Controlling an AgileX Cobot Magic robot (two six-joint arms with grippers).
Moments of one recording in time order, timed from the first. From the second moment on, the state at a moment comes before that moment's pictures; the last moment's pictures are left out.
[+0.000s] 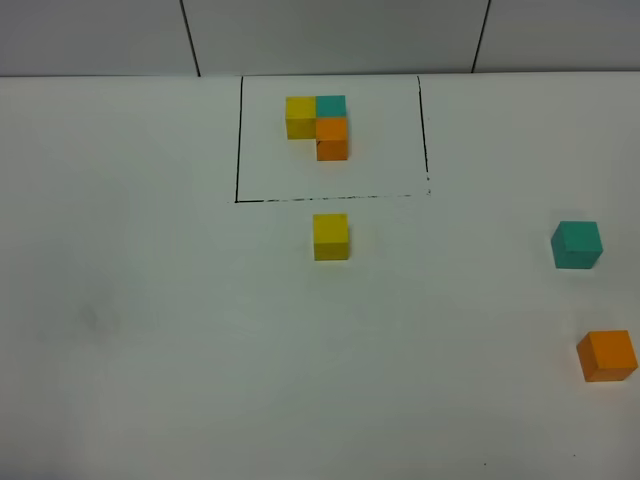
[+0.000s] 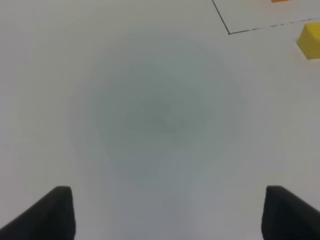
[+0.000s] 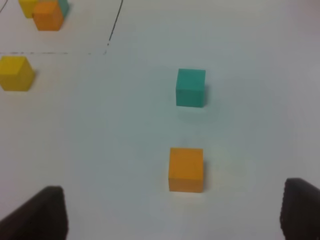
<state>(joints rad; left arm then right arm) -0.07 -0.01 -0.51 -0.09 1.06 0.13 0.02 0.01 -0.50 0.08 1.07 -0.08</state>
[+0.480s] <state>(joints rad) -0.07 -0.01 -0.51 -0.09 1.06 0.11 0.02 0.01 -0.50 0.08 1.07 -0.07</state>
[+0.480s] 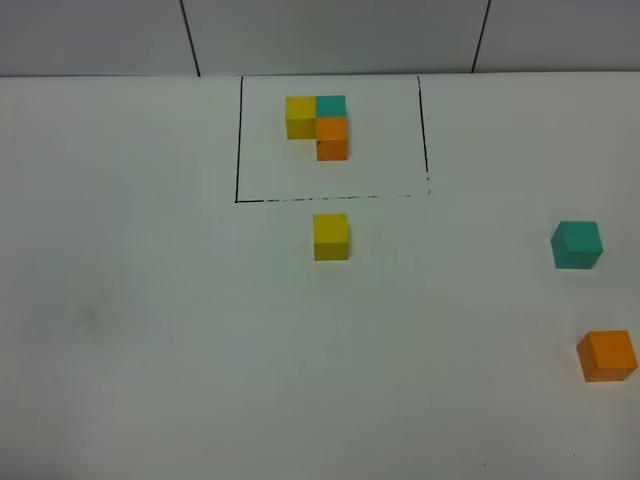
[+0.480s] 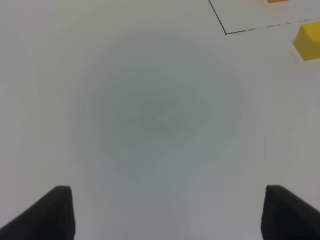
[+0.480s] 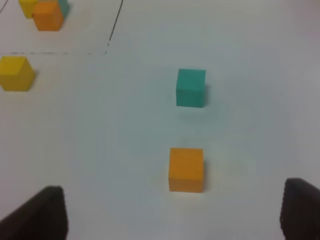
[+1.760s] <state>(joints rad) -0.07 -0.01 -0.51 -0.09 1.06 0.11 0.02 0.01 -0.50 0.08 1.07 -0.07</state>
